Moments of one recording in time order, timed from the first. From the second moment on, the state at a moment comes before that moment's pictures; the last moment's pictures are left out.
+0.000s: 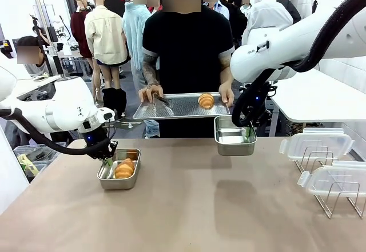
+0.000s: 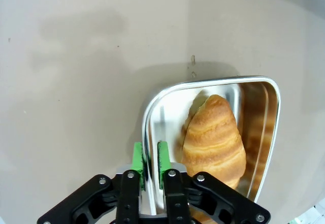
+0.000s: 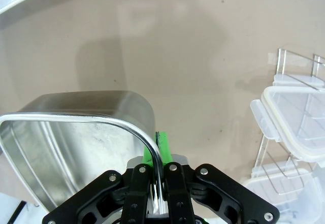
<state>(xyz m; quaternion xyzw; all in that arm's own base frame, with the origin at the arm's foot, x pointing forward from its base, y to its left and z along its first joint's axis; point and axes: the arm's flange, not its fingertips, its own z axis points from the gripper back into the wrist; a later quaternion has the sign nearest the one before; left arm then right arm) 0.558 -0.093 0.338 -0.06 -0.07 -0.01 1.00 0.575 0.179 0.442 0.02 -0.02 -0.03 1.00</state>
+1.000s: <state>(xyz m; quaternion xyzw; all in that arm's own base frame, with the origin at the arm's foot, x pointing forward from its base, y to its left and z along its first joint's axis) 0.531 -0.011 0.461 -0.04 -0.14 -0.02 0.99 0.575 0.179 0.442 0.02 -0.02 -0.03 1.00</state>
